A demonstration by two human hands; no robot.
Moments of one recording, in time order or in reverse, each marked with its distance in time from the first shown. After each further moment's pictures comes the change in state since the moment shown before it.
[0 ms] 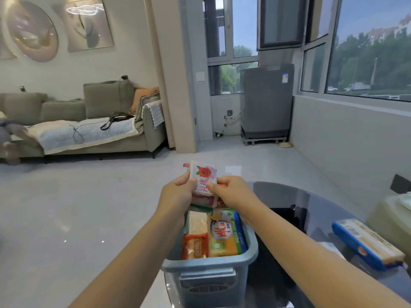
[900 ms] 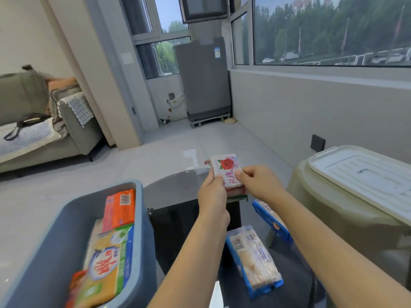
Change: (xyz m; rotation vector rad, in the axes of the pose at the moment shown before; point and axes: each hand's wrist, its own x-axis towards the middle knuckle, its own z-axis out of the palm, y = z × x) left_hand -0.015 -0.086 0.266 -0.217 -0.219 -0.290; right_hand -0.025 0.126 -0.225 -0.316 0.395 0.089
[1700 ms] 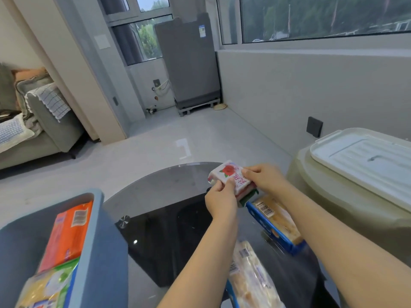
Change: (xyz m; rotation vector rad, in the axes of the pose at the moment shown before) left_hand 0.084 -0.082 0.035 0.193 0.101 -0.017; right_hand 0.074 0.093 0.002 0.081 -0.019 0.250
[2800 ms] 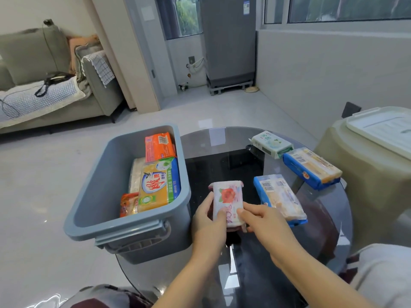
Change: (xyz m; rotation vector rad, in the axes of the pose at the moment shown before) left_hand -0.142 -0.046 -0.207 0.243 -0.055 0.245; right_hand -0.248 -0.011 0.118 0.354 -0.231 0.027
